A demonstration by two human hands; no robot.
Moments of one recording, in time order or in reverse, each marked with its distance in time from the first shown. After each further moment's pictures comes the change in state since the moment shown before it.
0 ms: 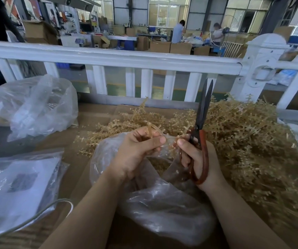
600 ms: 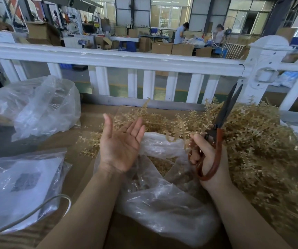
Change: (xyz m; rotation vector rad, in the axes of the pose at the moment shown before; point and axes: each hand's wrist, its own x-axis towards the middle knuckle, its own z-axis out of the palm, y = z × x) left_hand 0.003 0.014 -0.028 -0.725 0.328 -0.057; right_hand 0.005 -0.004 -0.001 0.177 0.192 -0.006
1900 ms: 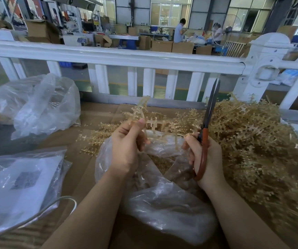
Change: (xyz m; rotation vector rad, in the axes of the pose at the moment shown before) left_hand -0.008 -0.026 0.009 0.705 0.022 0.410; right_hand -0.006 -0.001 0.010 -0.279 0.041 -0.004
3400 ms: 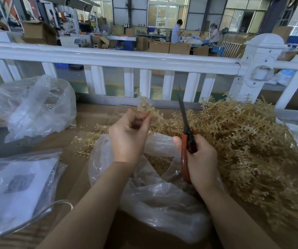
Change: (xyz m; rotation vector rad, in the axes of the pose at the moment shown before) left_hand 0.012 0.004 0.020 0.600 0.164 0.519; right_hand -0.006 0.007 -0.005 -0.438 0.049 -0.230
